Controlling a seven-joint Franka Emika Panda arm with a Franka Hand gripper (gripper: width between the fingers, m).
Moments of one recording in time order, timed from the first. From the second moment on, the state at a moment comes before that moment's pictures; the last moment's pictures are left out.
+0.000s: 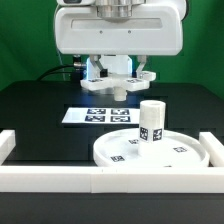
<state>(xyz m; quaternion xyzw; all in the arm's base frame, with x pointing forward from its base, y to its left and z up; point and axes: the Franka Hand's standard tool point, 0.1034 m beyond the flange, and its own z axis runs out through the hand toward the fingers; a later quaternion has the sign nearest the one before) 0.544 -0.016 0.130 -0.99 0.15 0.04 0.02</state>
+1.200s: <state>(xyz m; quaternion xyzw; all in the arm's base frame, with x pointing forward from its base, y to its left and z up) 0.555 0.039 0.128 -0.99 0.11 0.04 0.03</state>
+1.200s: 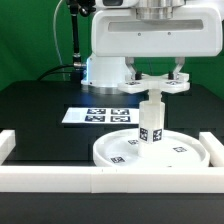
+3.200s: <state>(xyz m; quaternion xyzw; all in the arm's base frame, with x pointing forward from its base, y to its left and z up) 0.563 0.036 0.111 -0.99 0.15 0.03 0.03</state>
